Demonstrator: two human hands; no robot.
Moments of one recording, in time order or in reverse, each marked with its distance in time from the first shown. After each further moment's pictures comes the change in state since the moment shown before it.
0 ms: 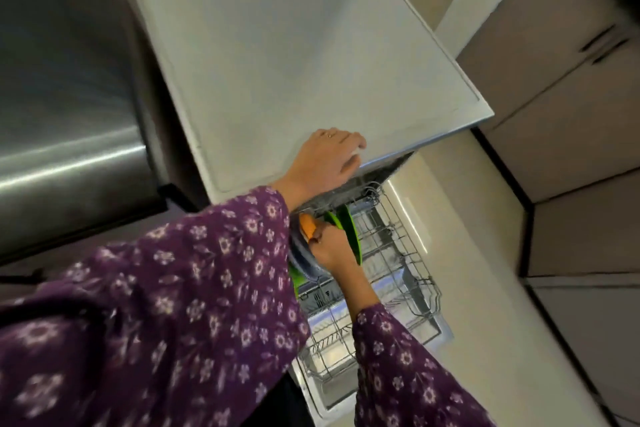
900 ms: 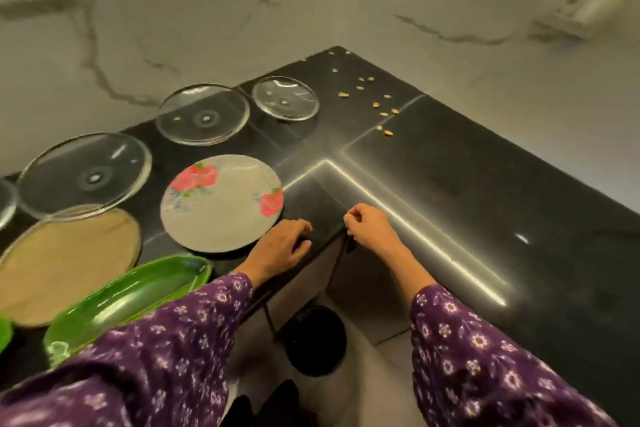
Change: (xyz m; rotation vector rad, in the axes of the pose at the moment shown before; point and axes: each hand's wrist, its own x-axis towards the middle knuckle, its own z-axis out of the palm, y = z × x) left_hand -0.718 -0.123 -0.375 0.359 0.555 -1.188; right_hand -0.217 -0.615 0.345 -0.325 -0.519 -0.926
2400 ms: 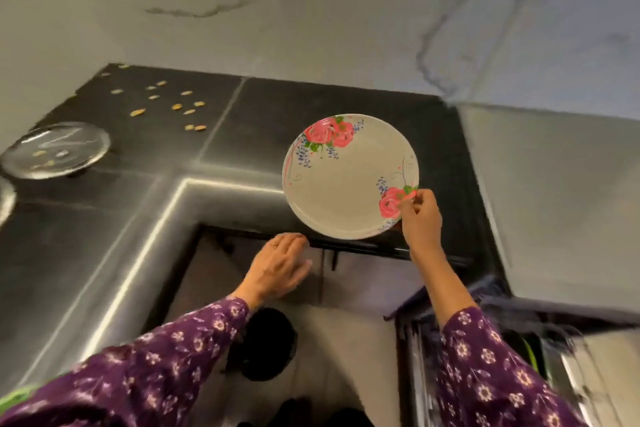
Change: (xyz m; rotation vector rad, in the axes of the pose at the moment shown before) left_hand 0.026 0.206 0.121 0.019 -0.148 0.733; right_hand -0.211 0.225 -0.139 0.489 1.054 0.434
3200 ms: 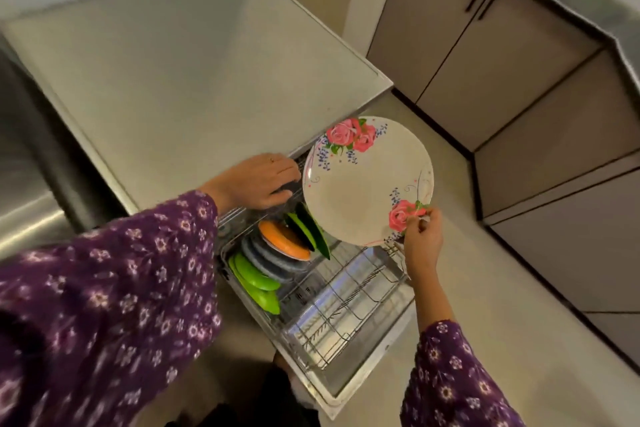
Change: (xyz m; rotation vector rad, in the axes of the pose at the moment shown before) left_hand 0.260 0.475 0.254 -0.085 -0.469 1.184; right_hand -0.117 0.338 -0.468 -0.042 0.902 0.536
